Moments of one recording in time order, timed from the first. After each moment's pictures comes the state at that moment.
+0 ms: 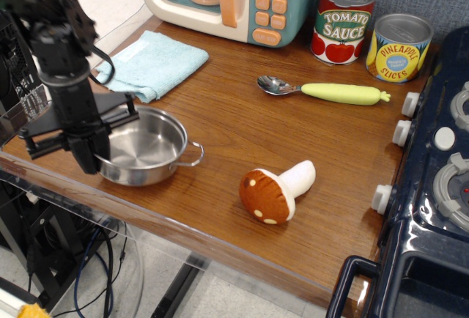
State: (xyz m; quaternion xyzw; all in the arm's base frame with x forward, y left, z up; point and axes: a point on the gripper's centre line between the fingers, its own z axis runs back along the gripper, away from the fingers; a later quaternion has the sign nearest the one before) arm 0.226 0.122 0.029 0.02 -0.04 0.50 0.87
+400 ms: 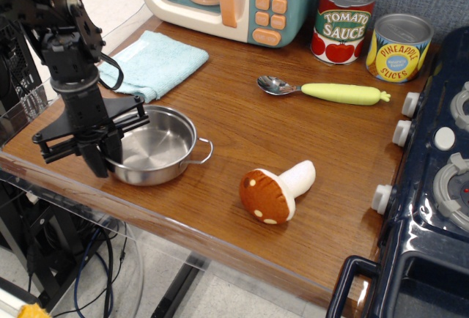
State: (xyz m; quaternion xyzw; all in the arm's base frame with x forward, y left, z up) arm 0.231 0.121 0.022 -0.01 -0.03 0.49 0.87
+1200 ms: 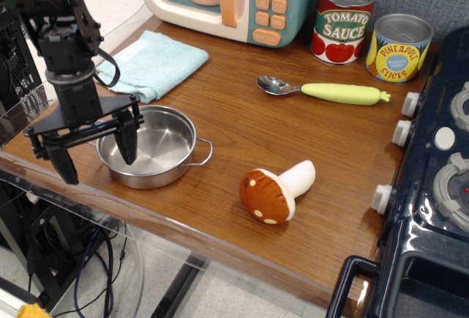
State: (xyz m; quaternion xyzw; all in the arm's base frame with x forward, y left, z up) arm 0.224 0.120 0.032 0.02 0.00 0.48 0.88
